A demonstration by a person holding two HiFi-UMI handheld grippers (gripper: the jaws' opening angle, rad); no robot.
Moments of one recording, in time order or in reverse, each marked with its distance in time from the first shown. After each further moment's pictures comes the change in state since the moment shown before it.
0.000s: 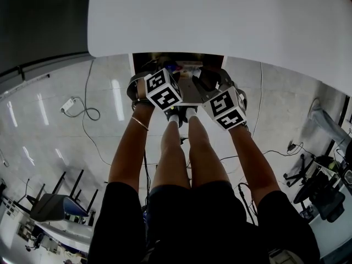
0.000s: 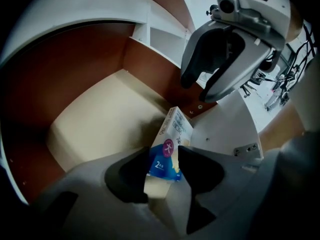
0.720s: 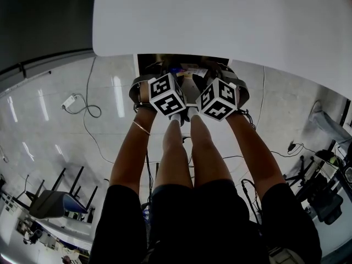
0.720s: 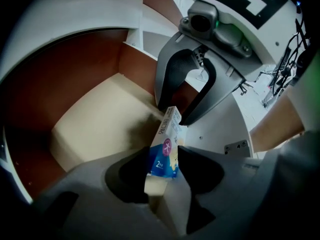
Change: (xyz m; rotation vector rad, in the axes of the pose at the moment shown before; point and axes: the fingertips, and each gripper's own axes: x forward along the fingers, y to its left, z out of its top) left arm -0.007 -0.007 -0.005 0.042 -0.005 -0.017; right arm 0.047 0.005 -0.013 -0.328 0.216 0.055
